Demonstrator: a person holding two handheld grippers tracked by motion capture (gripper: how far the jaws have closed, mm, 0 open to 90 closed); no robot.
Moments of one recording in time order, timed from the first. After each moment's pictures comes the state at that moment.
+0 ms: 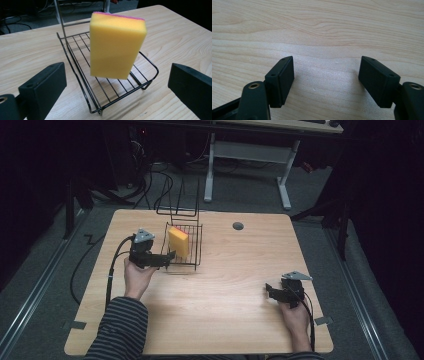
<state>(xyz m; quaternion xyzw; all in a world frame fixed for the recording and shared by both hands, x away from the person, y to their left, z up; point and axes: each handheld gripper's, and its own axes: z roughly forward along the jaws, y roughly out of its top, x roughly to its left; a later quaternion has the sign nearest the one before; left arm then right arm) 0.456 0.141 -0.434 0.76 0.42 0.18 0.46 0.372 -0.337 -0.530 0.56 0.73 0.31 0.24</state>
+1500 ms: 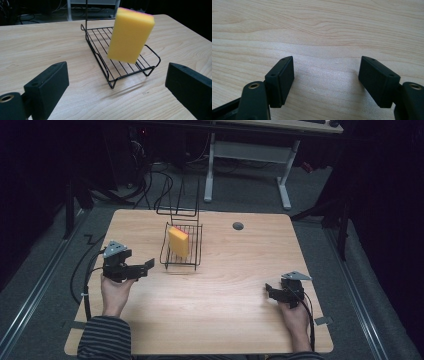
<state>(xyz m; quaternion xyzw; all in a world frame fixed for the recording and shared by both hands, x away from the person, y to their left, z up) 0.409 0.198 -0.431 0.72 0.46 0.19 0.48 0.371 -0.336 -0.530 0.56 0.73 0.31 0.24</state>
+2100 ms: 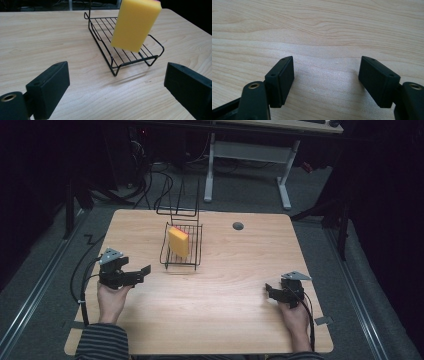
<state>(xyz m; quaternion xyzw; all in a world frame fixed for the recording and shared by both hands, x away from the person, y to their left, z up) 0.398 0.209 -0.448 0.72 0.47 0.18 0.47 0.371 -0.336 -0.530 0.56 0.73 0.31 0.24</state>
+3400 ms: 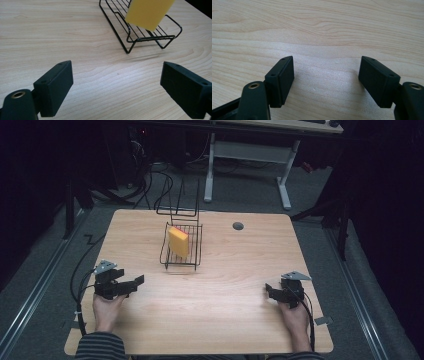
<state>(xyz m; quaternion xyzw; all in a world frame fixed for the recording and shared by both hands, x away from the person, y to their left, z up) 0.389 0.231 -0.486 0.71 0.51 0.15 0.45 0.371 -0.336 -0.530 0.56 0.73 0.31 0.24</state>
